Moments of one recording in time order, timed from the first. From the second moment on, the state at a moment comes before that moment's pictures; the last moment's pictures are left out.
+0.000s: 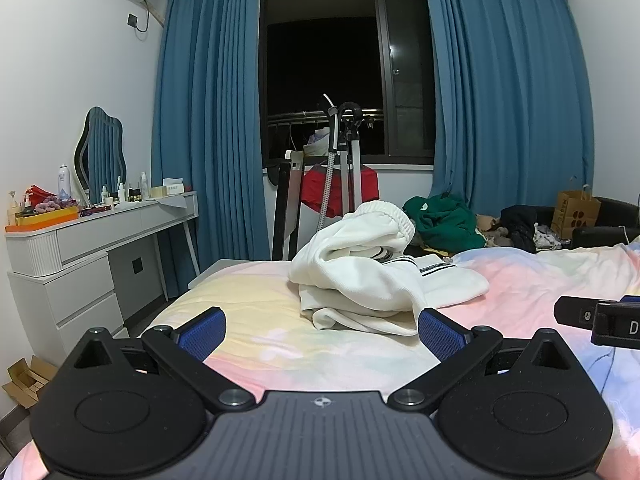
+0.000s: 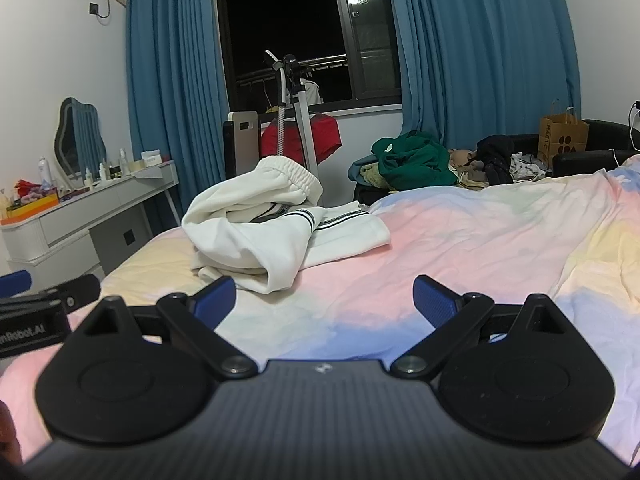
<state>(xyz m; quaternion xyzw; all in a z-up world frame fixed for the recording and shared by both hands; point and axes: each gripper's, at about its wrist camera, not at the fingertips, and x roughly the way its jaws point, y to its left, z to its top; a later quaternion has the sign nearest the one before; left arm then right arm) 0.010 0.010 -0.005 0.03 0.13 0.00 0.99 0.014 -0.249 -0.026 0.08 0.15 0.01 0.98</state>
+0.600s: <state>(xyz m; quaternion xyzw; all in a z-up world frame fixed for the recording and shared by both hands) 0.027 0.013 -0.014 0.02 0.14 -0.01 0.99 0.016 -0.257 -0.028 0.11 0.16 0.00 0.98</state>
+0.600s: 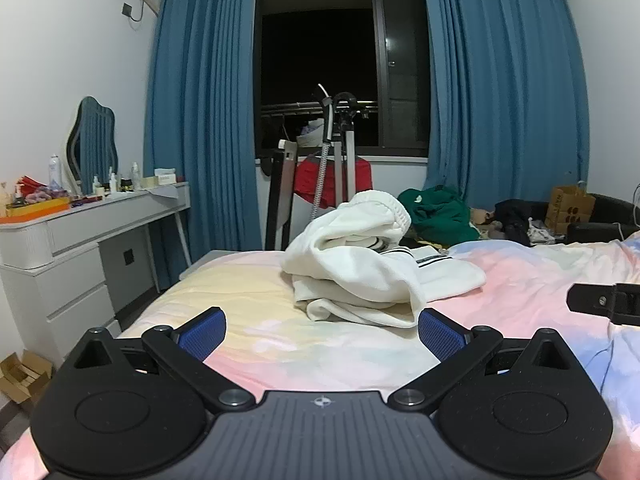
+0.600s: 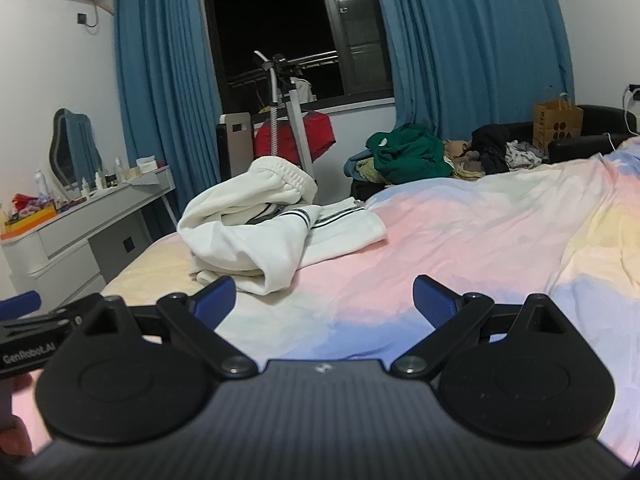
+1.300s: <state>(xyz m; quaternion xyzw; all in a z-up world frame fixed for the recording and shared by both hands) 0.366 -0.095 0.001 0.10 0.19 -0.05 0.98 0.048 -0.310 -0.060 0.22 0.20 -0.02 0.95</state>
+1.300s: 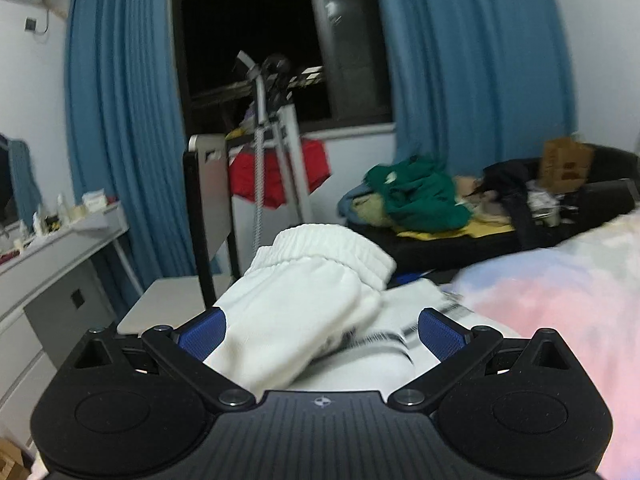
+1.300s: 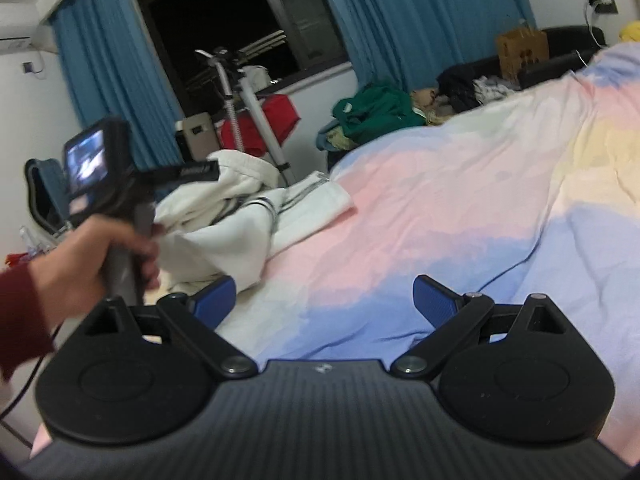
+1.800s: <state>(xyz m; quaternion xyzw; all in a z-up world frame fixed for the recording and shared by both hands) 0.512 -0.114 -0.019 0.10 0.26 0.00 0.96 0.089 -0.314 -0.098 0.24 0.25 -0.02 0.94</state>
